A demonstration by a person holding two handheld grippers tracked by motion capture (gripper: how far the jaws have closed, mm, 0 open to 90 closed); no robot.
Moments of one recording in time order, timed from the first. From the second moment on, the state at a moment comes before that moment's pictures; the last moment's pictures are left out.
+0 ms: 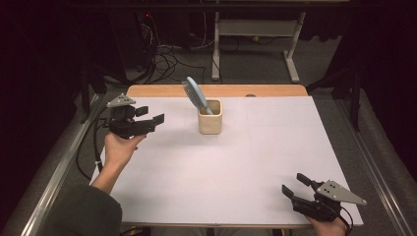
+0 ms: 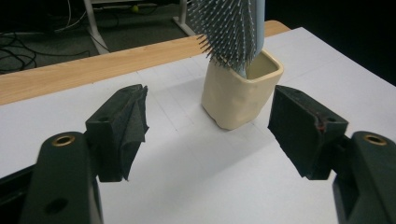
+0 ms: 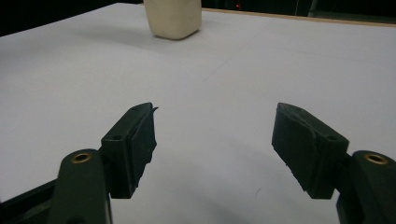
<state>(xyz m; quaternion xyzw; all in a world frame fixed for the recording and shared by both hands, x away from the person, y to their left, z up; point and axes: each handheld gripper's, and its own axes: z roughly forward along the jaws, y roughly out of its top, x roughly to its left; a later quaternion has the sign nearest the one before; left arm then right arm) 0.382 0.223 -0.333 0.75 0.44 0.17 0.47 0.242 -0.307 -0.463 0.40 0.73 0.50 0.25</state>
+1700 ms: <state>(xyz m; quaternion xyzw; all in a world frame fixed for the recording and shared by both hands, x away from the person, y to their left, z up) 0.335 0.251 -0.347 0.74 0.43 0.17 0.49 0.241 -0.310 -0.462 0.41 0.71 0.51 0.24</state>
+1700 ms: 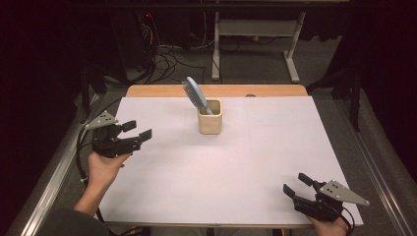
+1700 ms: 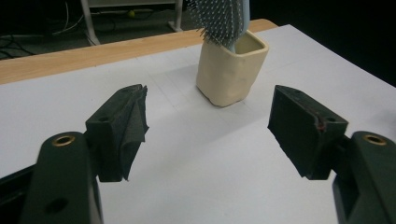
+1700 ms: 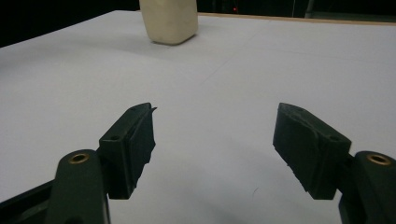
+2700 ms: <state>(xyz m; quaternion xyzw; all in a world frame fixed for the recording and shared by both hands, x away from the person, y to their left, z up) 0.309 0.261 -0.365 0.74 0.43 0.17 0.49 0.241 -0.311 -0.462 0.41 0.71 0.51 0.24</state>
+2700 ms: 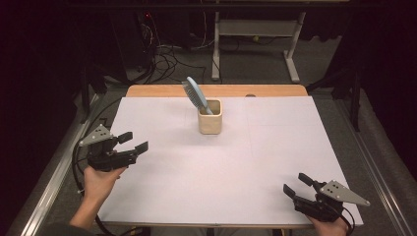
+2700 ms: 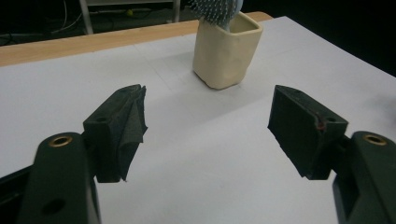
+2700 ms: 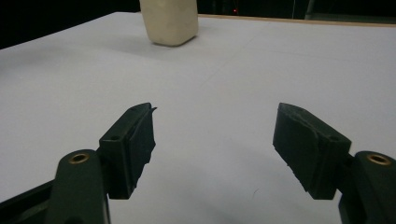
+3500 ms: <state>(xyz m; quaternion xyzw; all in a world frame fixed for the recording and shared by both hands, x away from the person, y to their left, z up) 0.288 0.267 -0.379 0.74 0.42 0.15 0.50 0.241 -0.310 -0.462 0.41 0.71 0.51 0.24</state>
